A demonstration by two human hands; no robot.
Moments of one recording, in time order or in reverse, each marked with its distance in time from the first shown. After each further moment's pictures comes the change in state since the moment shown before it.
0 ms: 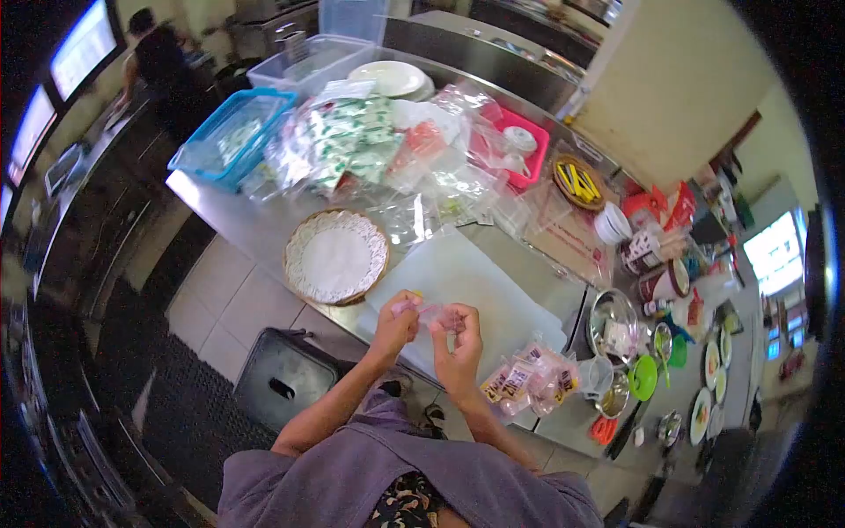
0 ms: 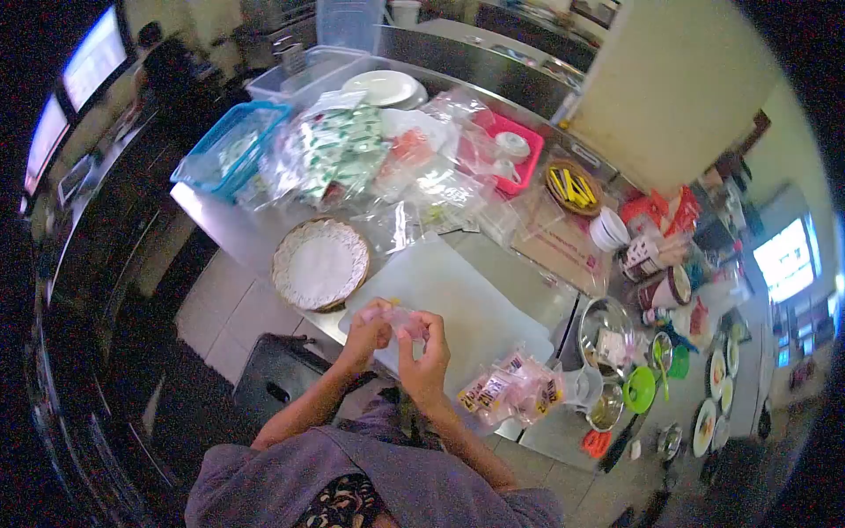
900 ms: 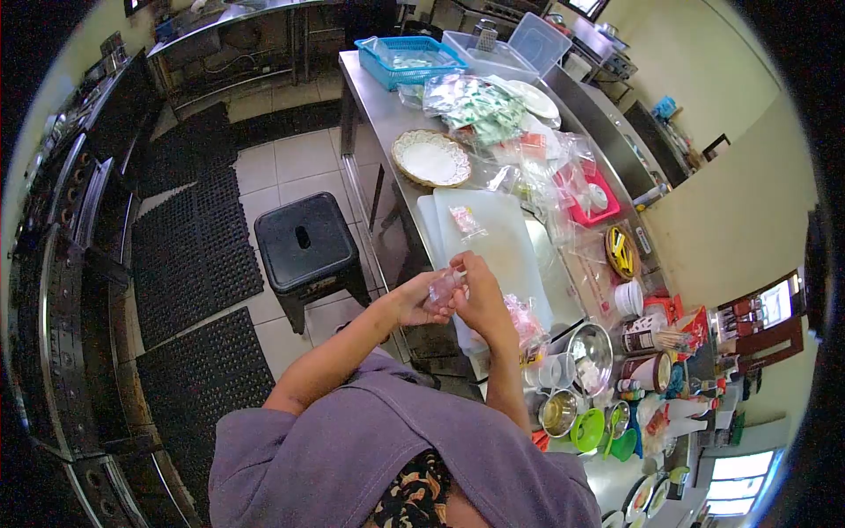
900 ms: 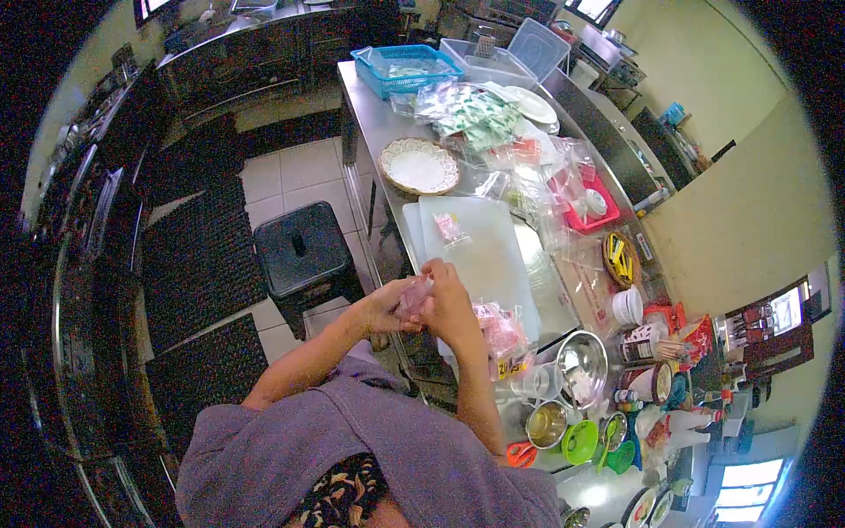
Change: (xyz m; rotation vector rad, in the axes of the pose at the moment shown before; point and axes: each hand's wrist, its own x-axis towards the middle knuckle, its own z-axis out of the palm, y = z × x) left_hand -0.149 -0.085 0.085 -0.702 -0.182 -0.188; right_hand -0.038 -0.062 -0.116 -0.368 -0.997 -0.463
